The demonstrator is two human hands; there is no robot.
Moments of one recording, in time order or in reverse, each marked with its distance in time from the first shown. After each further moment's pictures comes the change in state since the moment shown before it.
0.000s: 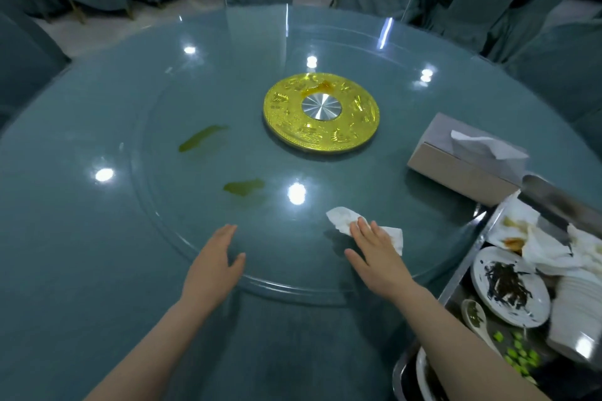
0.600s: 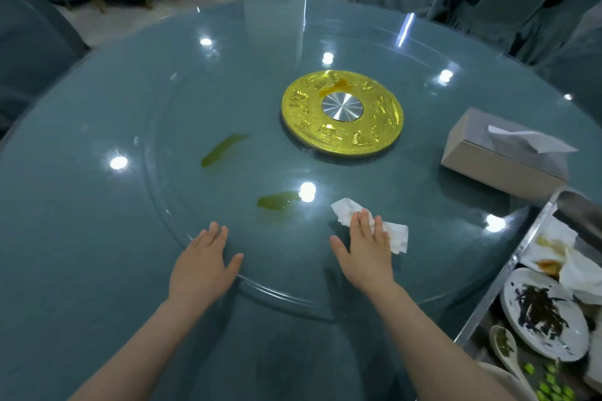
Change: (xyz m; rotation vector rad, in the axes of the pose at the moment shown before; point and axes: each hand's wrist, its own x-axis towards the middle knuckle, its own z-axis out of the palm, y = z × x) left_hand 0.018 -0.030 -0.015 0.406 -0.027 -0.077; right_hand 0.043 -0.058 0.015 -0.029 0.087 0.159
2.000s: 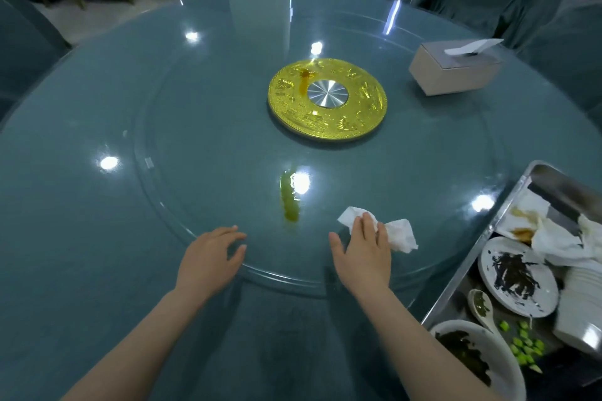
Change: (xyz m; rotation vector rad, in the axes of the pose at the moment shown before) left_hand -0.016 0.012 0.007 -0.171 0.081 0.164; right_hand -0.052 0.003 0.002 0.031 0.088 0.192
